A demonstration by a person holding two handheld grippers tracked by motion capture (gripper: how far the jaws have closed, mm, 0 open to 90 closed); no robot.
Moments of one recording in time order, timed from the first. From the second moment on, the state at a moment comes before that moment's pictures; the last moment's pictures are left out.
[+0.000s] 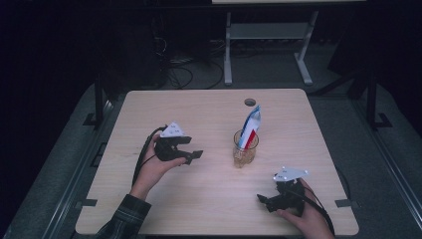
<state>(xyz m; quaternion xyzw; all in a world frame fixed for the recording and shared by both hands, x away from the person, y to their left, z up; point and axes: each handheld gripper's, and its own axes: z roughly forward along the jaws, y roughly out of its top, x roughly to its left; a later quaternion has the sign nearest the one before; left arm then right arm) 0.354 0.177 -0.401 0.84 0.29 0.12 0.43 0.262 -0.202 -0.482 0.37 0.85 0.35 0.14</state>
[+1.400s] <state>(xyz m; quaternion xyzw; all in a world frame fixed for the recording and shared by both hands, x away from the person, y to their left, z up) 0.280 0.266 -0.475 0.84 0.36 0.16 0.36 0.262 -0.202 -0.482 0.37 0.85 0.35 0.14</state>
